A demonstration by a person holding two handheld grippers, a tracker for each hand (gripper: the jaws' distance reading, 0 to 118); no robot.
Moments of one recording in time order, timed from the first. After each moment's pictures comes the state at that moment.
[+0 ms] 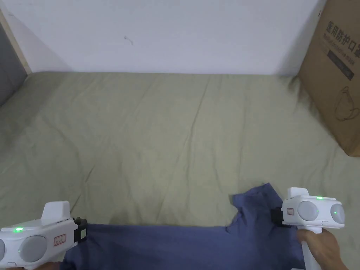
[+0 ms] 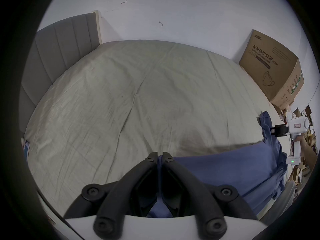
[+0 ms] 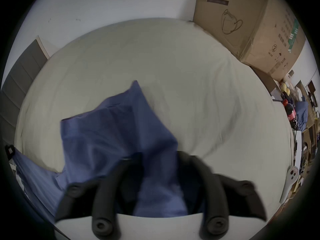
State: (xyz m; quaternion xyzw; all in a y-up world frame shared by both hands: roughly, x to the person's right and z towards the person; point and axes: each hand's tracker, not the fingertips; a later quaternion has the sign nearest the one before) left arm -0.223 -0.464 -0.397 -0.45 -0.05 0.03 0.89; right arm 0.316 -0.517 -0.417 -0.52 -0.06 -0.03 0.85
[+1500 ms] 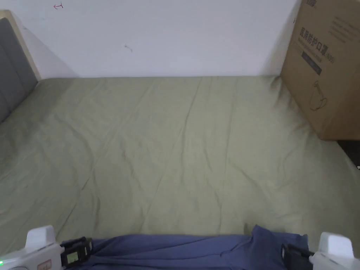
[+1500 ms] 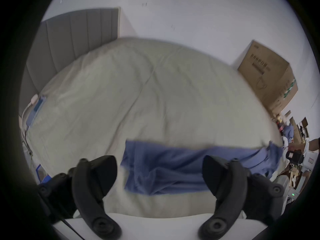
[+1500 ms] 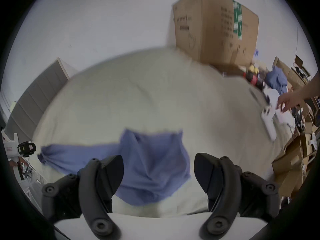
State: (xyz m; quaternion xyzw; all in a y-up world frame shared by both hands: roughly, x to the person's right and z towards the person) left arm -0.249 -0.441 -0.231 -0.41 -0.03 0.09 0.91; right arm 0.297 -0.425 -0.128 -0.38 -0.06 -0.08 0.92
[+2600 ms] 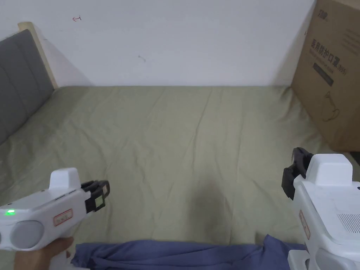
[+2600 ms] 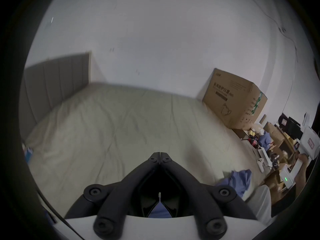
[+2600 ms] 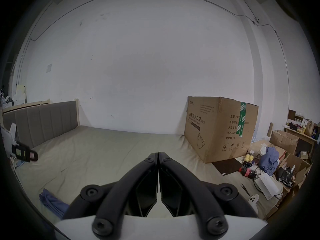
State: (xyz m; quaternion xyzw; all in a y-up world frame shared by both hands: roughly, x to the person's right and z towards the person) left arm -0.229 -0.340 -0.256 -0.30 -0.14 0.11 0.94; right arm 0.202 -0.289 -0.168 -0.08 -0.07 0.05 0.99
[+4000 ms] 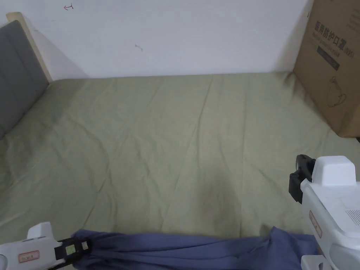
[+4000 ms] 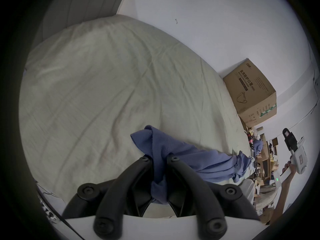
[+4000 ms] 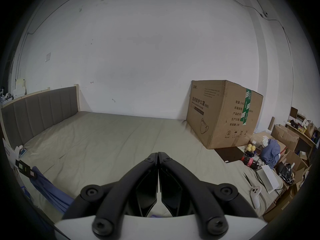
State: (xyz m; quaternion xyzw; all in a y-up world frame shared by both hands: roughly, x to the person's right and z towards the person) left arm -0.332 -0.432 -0.256 -0.48 -0.11 0.23 0.84; right arm 0.197 -0.308 -0.180 -0.15 -0.06 0.05 0.99
